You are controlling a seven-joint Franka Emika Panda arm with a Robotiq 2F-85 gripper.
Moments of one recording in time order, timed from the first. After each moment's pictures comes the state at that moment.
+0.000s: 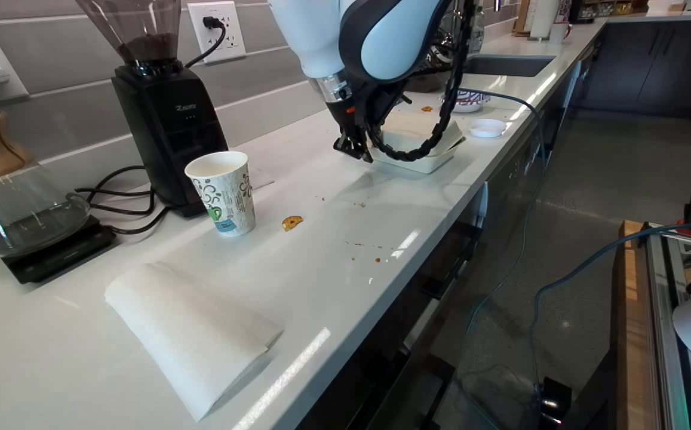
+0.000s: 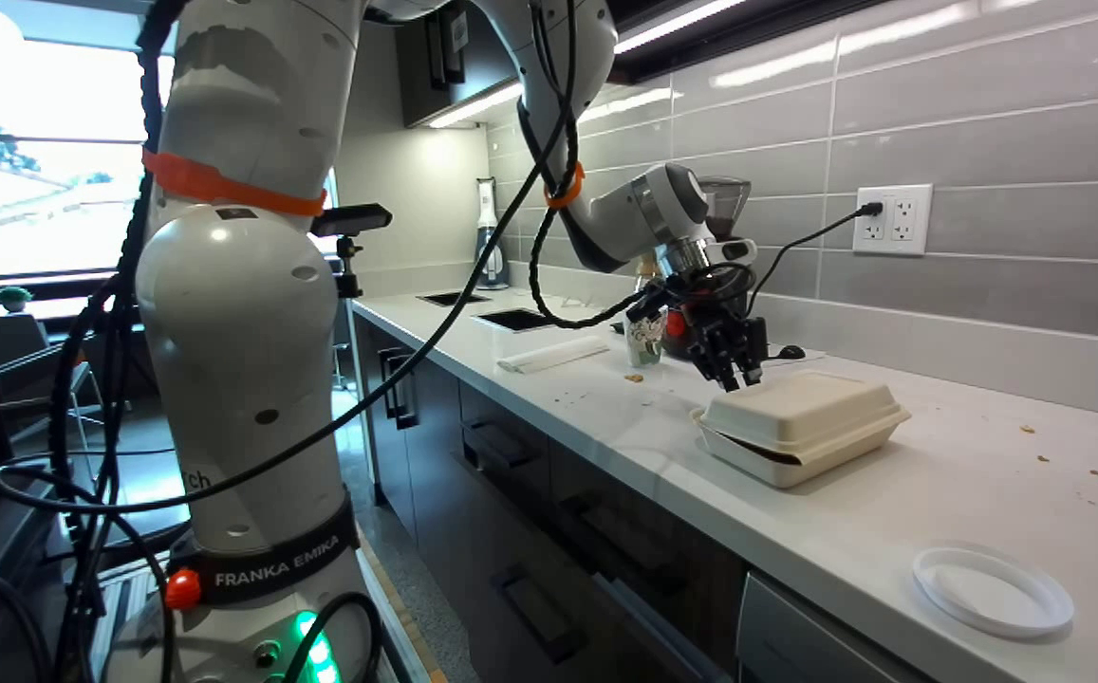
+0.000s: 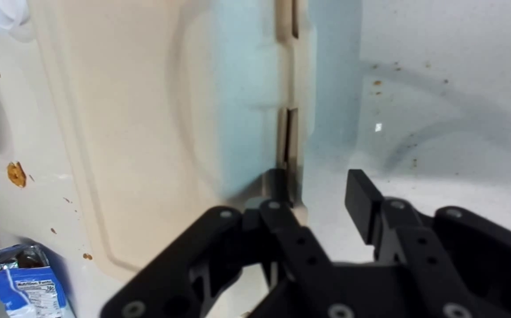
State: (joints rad) arm 0.05 0.29 0.01 -2.11 -0.72 2.25 0.64
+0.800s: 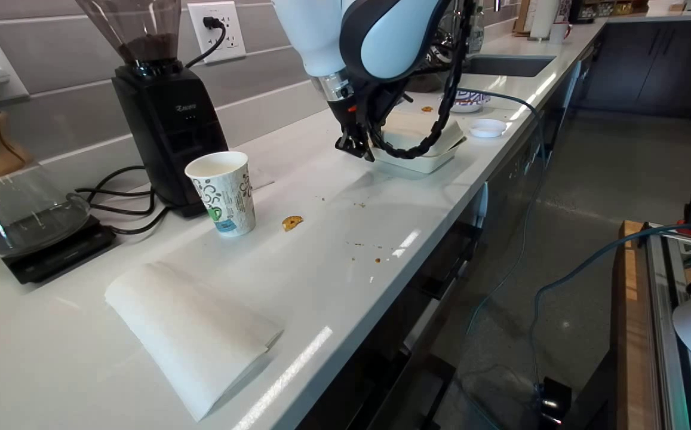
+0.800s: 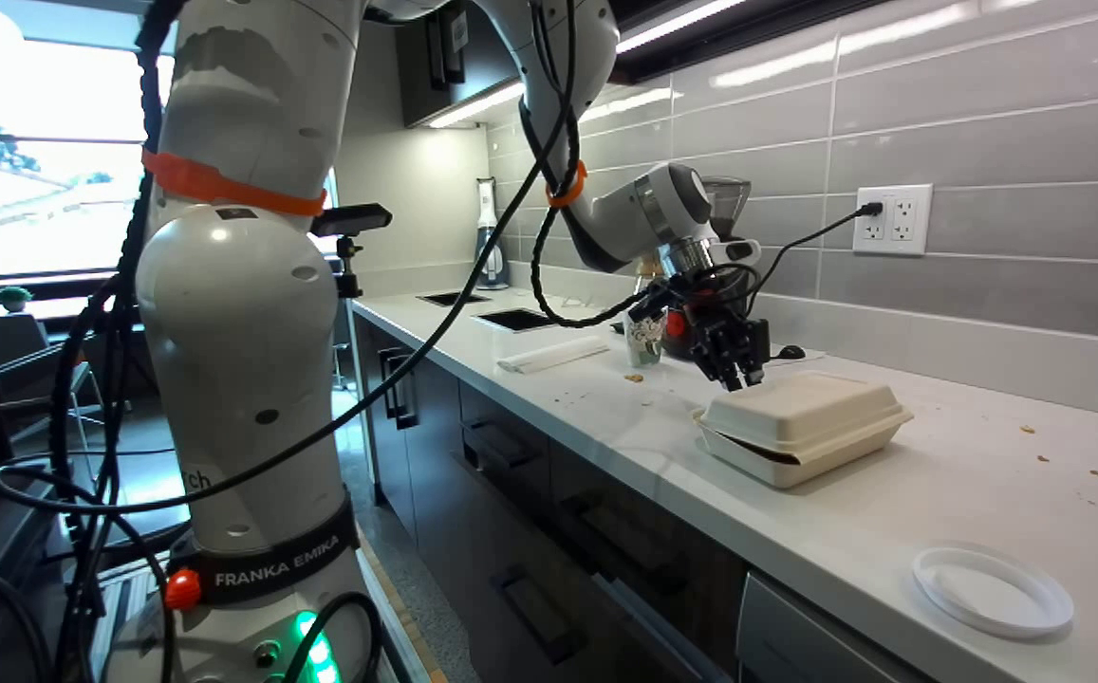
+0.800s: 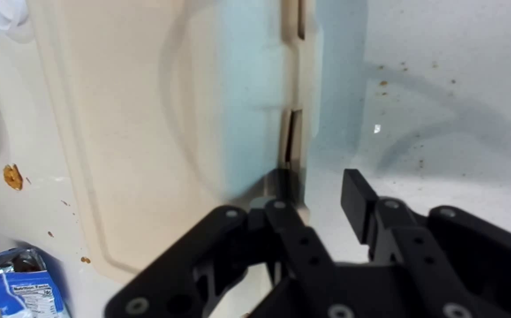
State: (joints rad) arm 0.05 0.29 -0.01 -2.11 -0.71 2.26 0.62
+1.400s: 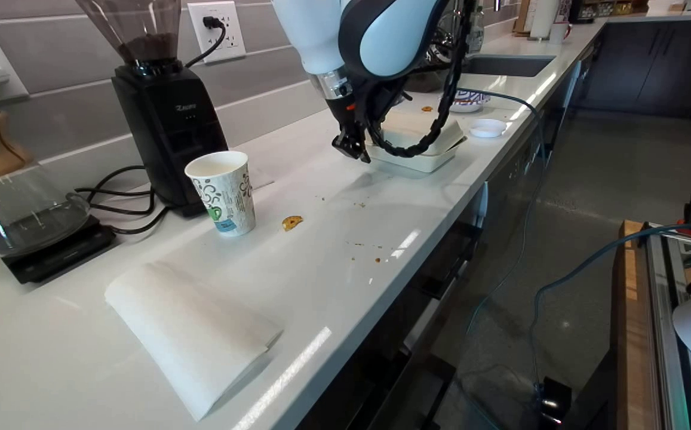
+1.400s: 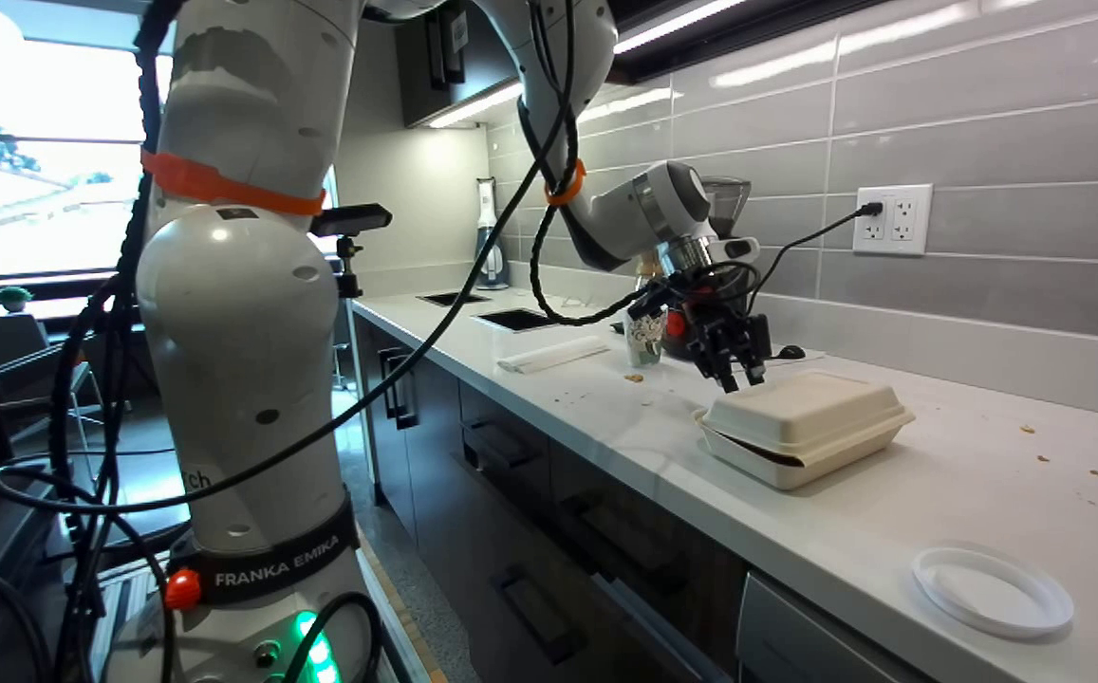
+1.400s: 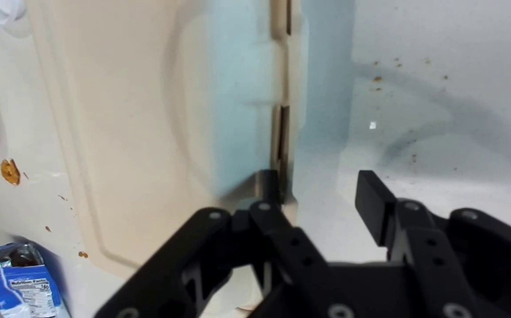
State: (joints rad) arm 0.06 0.28 -0.01 -2.11 -0.70 2.26 0.62
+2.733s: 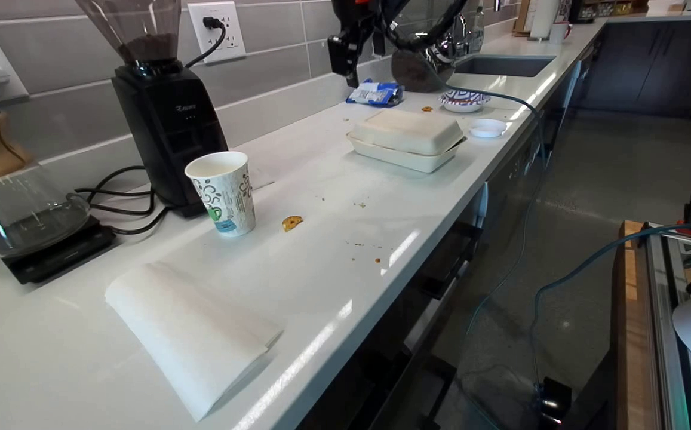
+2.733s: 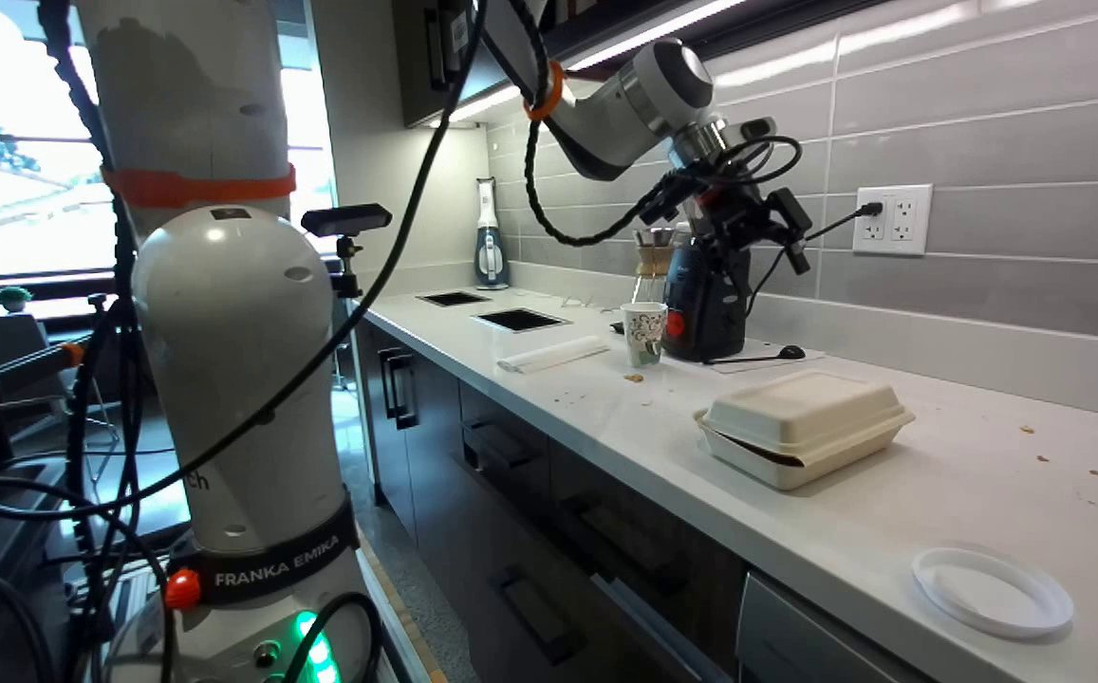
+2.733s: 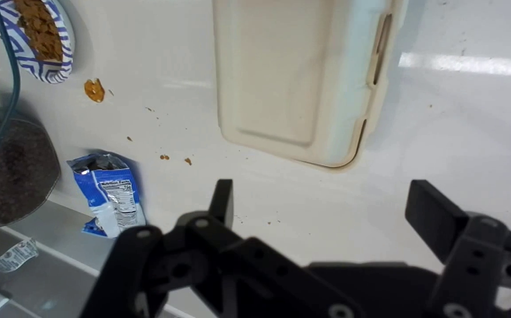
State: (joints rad) arm 0.02 -0.01 -0.02 -2.14 -0.64 2.26 0.41
